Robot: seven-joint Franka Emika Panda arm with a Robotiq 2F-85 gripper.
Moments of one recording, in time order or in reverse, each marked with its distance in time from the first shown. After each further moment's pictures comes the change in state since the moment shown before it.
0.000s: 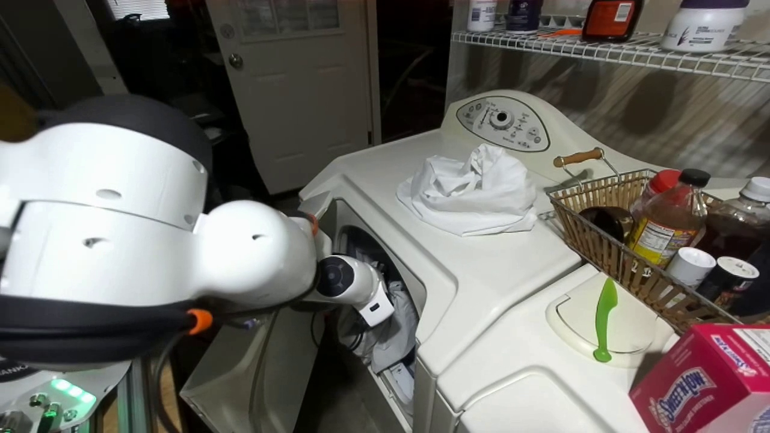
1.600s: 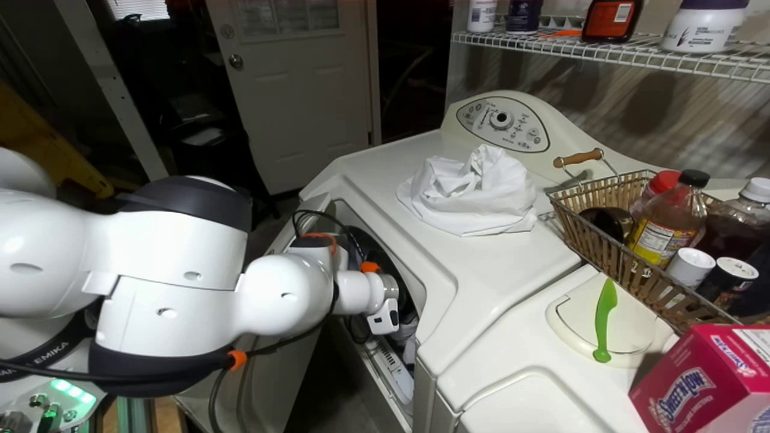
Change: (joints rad) arm 0.048 0.270 0.040 0.267 -0.031 0.420 0.300
